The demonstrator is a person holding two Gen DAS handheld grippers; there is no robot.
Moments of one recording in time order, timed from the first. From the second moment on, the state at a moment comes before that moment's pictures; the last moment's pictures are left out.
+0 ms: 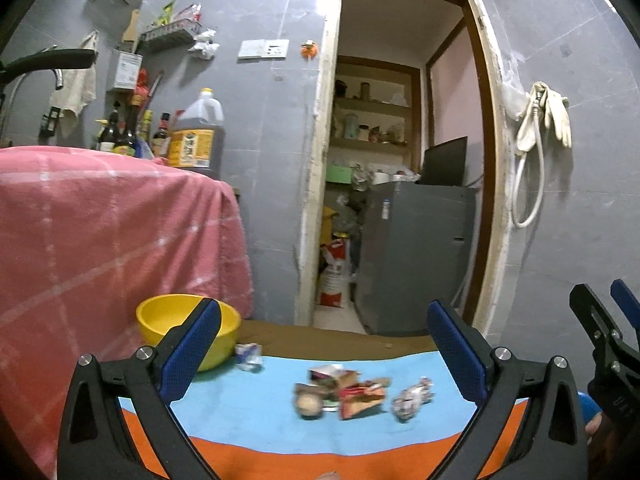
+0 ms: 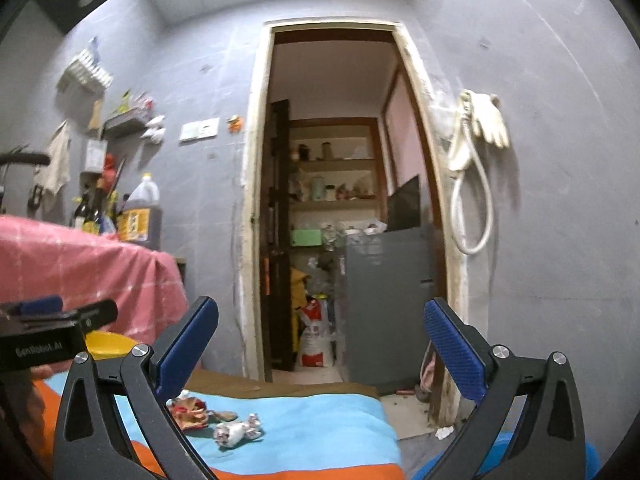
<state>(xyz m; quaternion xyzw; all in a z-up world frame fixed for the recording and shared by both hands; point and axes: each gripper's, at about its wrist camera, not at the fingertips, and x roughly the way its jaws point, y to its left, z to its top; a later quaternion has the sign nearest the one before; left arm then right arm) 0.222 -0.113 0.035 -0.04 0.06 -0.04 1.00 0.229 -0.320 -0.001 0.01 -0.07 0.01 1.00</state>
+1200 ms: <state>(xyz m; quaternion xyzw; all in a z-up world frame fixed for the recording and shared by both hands) 0.340 -0.065 -0.053 -0.03 0.37 -0.14 0.92 0.369 -0.272 -0.065 0.01 0.33 0.10 0.94</state>
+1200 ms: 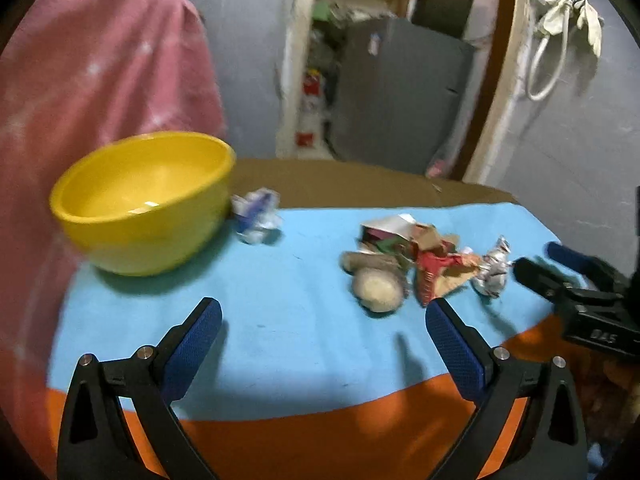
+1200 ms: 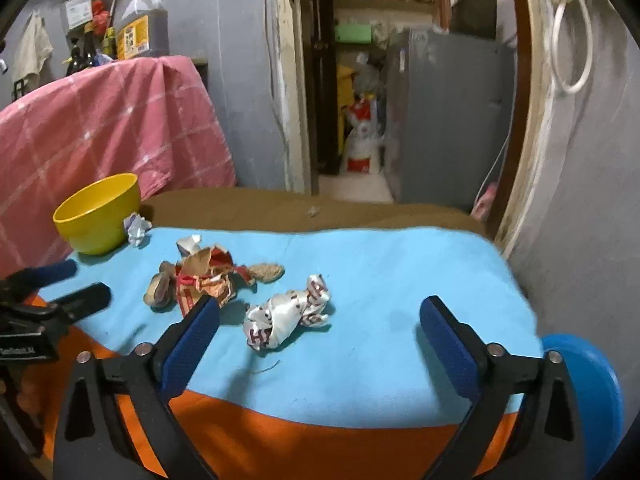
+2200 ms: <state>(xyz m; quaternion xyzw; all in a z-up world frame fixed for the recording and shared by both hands) 0.362 -0.098 -0.059 0.00 0.39 -0.19 0.90 0.394 -0.259 -0.087 0.01 0.41 0.15 0.90</state>
